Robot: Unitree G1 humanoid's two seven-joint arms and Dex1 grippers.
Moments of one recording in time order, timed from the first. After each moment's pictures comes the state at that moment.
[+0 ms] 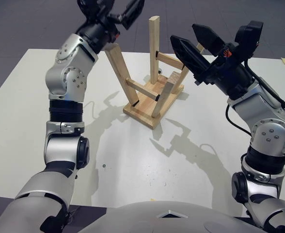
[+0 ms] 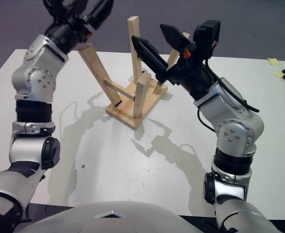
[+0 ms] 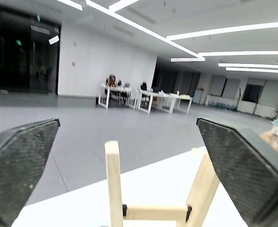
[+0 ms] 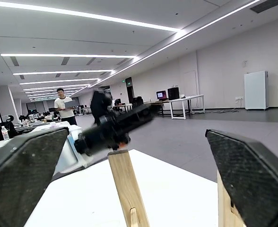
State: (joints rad) left arm -0.88 0.29 0.08 0.33 -0.59 0.36 -0.48; right arm -0.46 -0.37 -0.17 -0.48 0.98 0.71 0.32
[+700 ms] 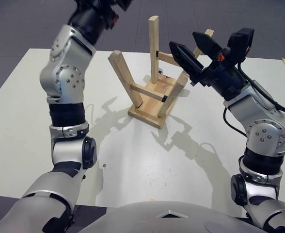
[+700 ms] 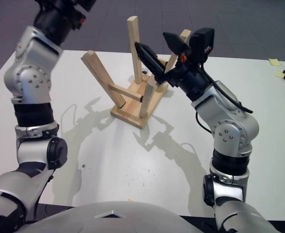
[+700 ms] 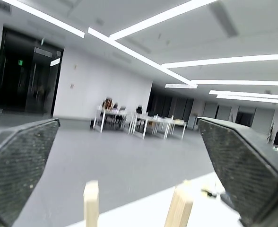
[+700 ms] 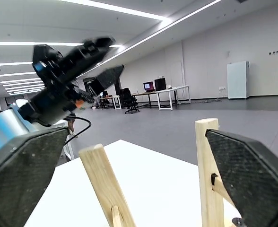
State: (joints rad) left arm -0.92 0.23 0.23 0.06 -0.68 0.47 -0.36; right arm -0.45 -0.35 -0.17 -0.45 0.91 0.69 0.29
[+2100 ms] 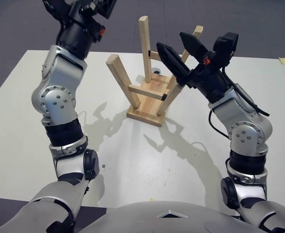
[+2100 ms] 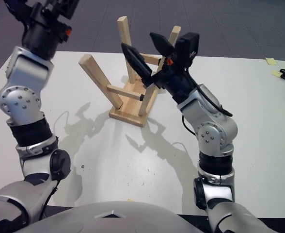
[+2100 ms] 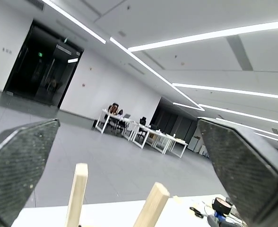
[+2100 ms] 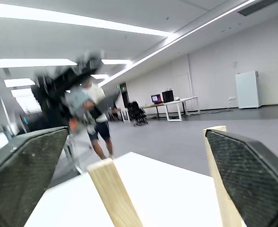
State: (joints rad) left arm -0.69 0.16 0.30 -0.17 -0.83 0.60 -0.16; right arm -0.41 -0.22 -0.11 -0.40 0.94 0.60 0.27
